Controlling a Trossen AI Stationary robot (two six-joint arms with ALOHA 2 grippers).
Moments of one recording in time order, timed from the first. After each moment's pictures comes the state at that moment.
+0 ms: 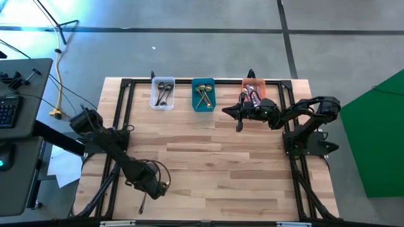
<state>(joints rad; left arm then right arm) -0.75 1.67 0.93 -0.66 0.19 -2.06 -0.40 1.60 0.32 1.37 -0.30 -0.06</state>
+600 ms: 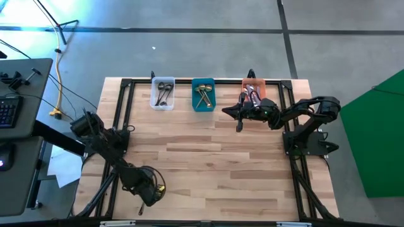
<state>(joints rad) -0.83 1.72 0.93 -0.65 0.13 -2.21 -0.40 1.60 0.32 1.37 -0.30 -0.06</state>
